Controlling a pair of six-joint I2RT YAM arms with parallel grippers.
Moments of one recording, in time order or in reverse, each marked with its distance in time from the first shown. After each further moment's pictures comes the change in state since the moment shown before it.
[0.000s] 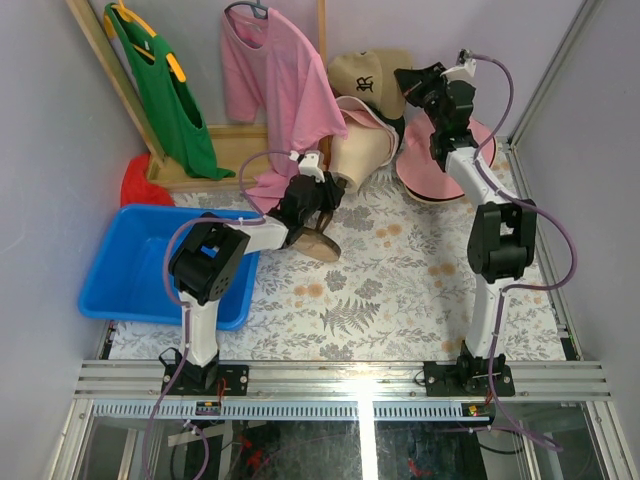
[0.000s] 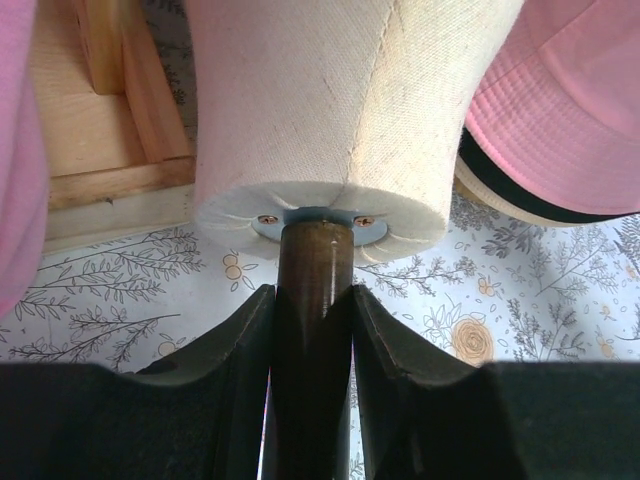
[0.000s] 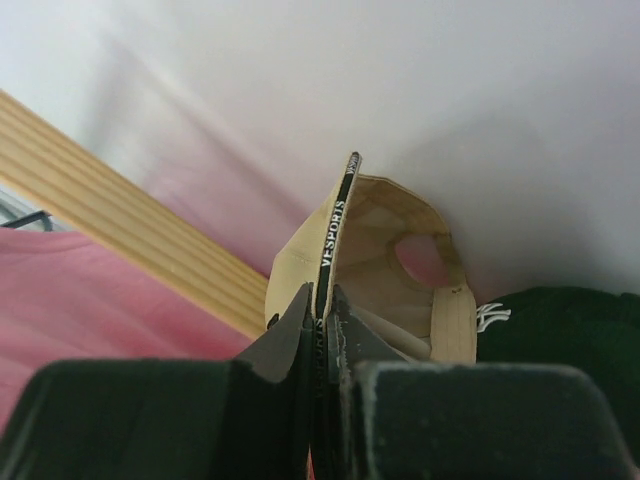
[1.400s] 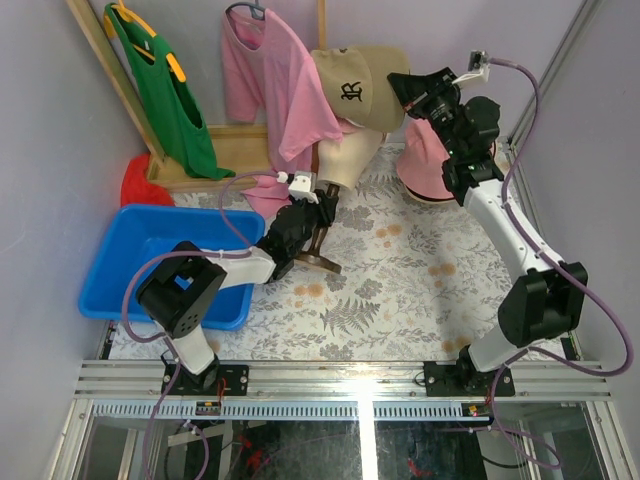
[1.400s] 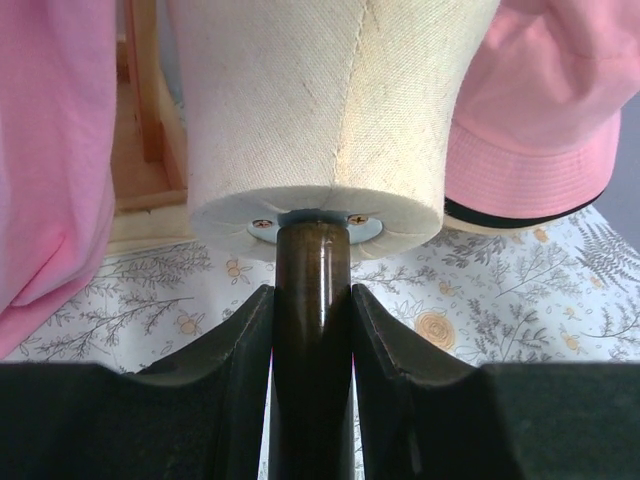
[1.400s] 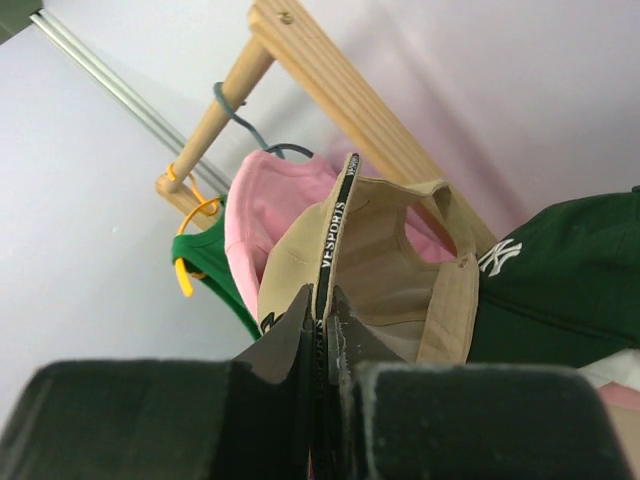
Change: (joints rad) left arm -0.140 -0.291 -0.354 0.281 -0.216 0.131; right arm 0.106 -0.512 -0.363 -0.027 -0.038 0.029
